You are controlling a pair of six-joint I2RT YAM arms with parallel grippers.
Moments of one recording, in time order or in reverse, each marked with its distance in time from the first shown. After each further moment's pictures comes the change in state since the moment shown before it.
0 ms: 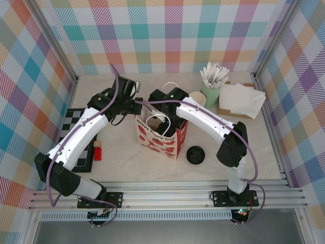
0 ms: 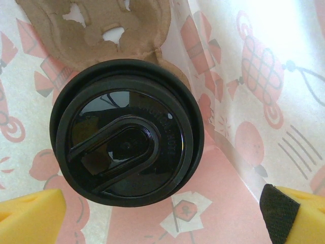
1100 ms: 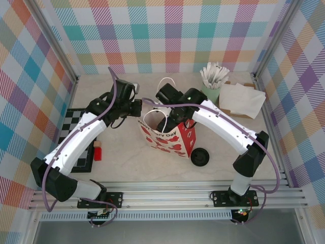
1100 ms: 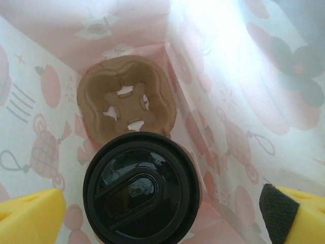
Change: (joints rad) left arm -0.006 -0.063 -0.074 0.063 -0.023 -0.030; right arm 0.003 -0.220 -0.098 0.181 0.036 -0.053
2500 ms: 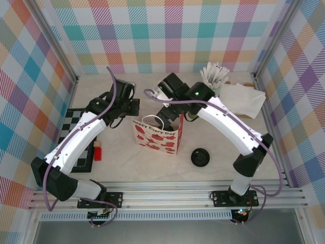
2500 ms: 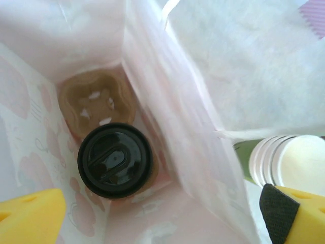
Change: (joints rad) left arm 0.006 0.010 0.002 -0.020 -0.068 -0.011; right arm -0.003 -0.030 0.135 0.055 0.058 -0.060
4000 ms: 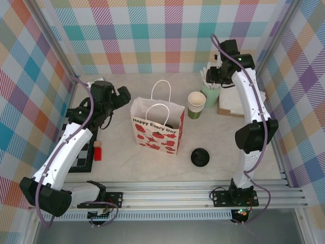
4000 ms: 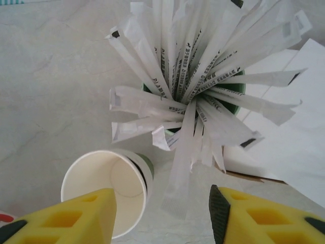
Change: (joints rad) left arm 0.145 -0.166 -0.123 0.169 -0.150 -0.330; right arm -0.686 0.276 0.279 -0.014 -0.150 0.315
